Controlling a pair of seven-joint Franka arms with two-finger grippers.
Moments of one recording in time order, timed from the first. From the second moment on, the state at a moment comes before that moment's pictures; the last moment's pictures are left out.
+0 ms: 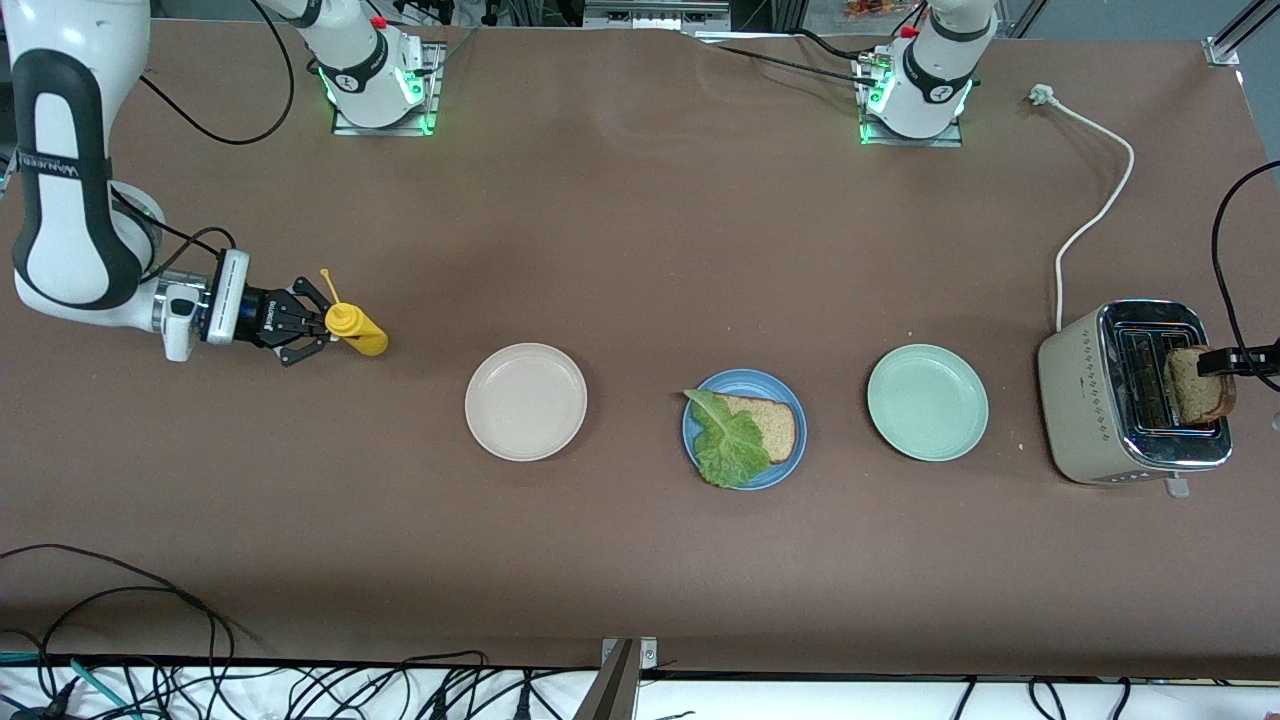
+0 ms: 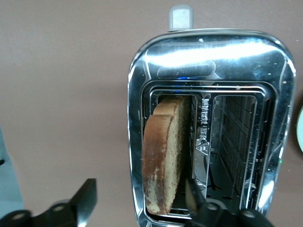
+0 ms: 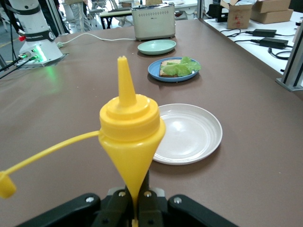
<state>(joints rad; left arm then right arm) 0.54 0.49 -0.24 -1.48 0.33 1.81 0.22 0.36 0.44 -0.61 -2.05 1.25 1.66 -2.38</state>
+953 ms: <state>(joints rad) 0.54 0.50 -0.25 -1.47 0.33 1.81 0.26 0.27 0.71 -0.66 -1.93 1.31 1.42 -2.60</state>
